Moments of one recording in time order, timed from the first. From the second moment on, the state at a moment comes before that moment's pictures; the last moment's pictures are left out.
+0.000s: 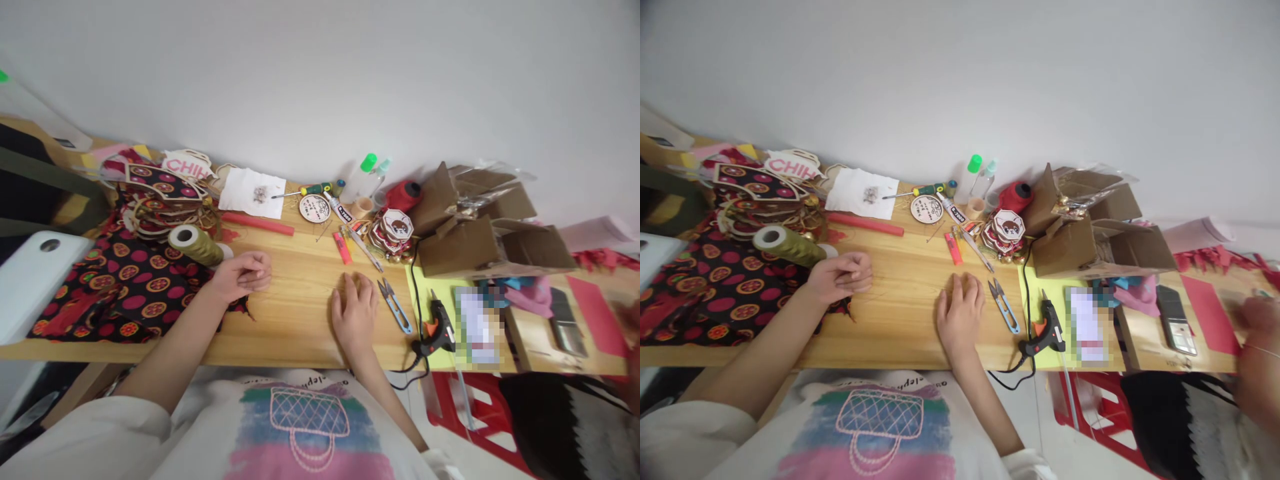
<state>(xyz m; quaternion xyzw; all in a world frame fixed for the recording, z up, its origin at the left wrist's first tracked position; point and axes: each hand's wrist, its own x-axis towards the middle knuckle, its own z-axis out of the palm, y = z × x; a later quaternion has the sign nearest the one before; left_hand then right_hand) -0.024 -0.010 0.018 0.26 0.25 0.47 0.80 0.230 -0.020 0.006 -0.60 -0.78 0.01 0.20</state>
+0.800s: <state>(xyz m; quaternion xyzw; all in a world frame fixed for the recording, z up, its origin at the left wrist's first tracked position) -0.023 -0.010 0.018 0.27 0.24 0.47 0.81 0.230 -0.024 0.008 -0.59 -0.78 -0.02 0.21</state>
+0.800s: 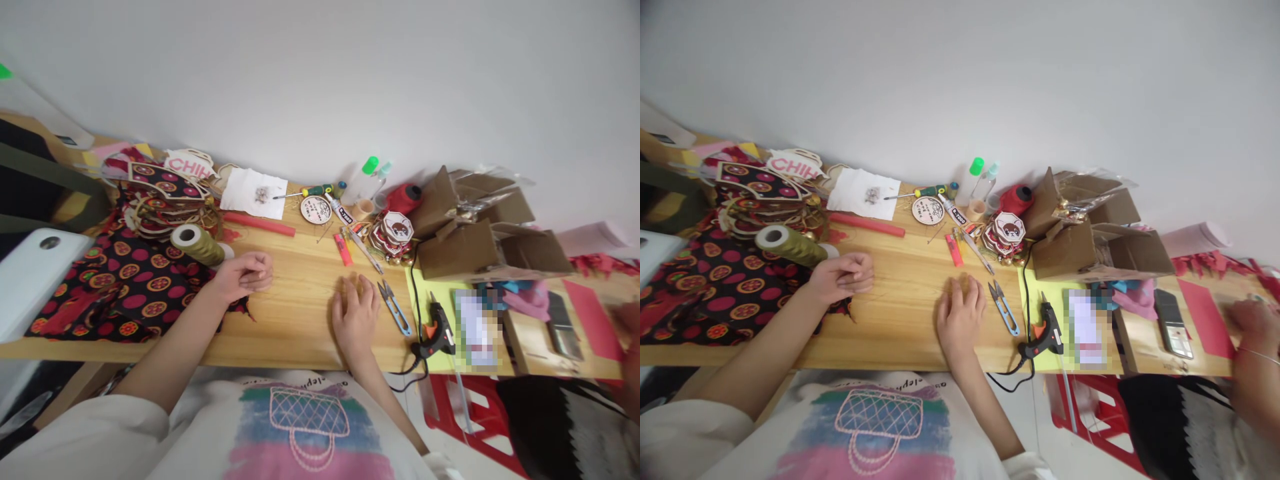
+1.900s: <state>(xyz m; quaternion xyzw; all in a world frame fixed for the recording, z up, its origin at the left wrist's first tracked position) -0.023 -0.010 0.019 0.26 0.25 0.46 0.81 0.228 -0.023 0.007 -0.58 -0.79 -0.03 0.22</state>
